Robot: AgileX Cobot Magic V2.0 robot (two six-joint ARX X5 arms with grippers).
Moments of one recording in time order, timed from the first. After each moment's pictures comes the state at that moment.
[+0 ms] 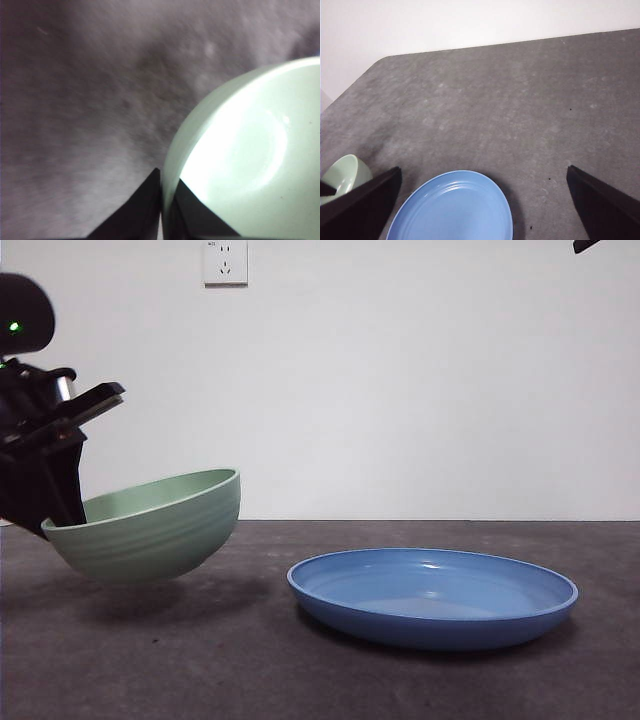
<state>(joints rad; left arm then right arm) -0.18 1.50 0.92 -0.58 0.39 -0.24 0.07 0.69 0.71 -0.35 -0.40 0.23</state>
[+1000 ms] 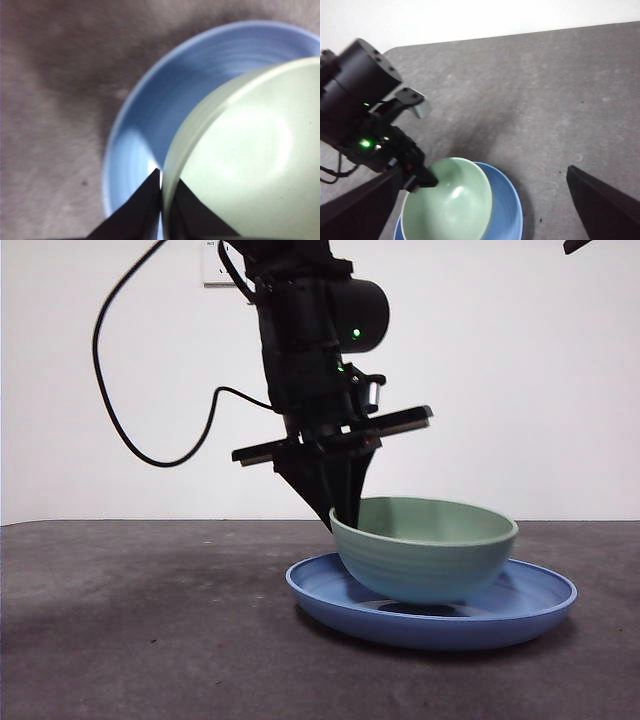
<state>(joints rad) -0.73 2.12 1.80 -0.96 0.09 -0.25 0.11 0.69 0.71 -0.37 -0.40 0.23</state>
